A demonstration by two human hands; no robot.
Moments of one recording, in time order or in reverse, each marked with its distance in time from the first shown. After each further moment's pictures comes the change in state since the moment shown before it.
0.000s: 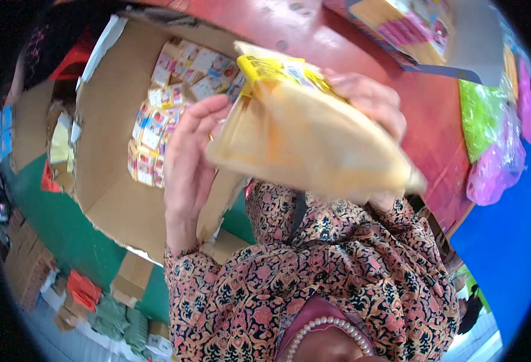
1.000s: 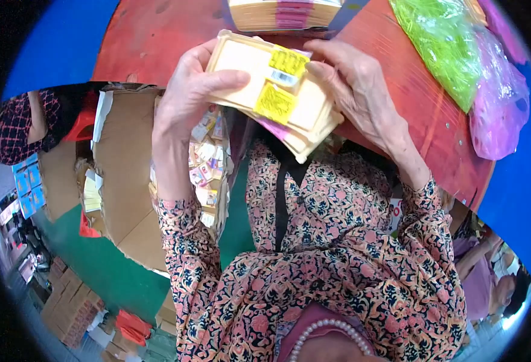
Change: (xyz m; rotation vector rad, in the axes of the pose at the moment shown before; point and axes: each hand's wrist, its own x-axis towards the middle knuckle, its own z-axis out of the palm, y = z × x) left_hand 0.101 -0.023 0.106 0.998 -0.478 0.023; right_hand 0.047 -0.042 -0.122 -0.764 -0.464 0.547
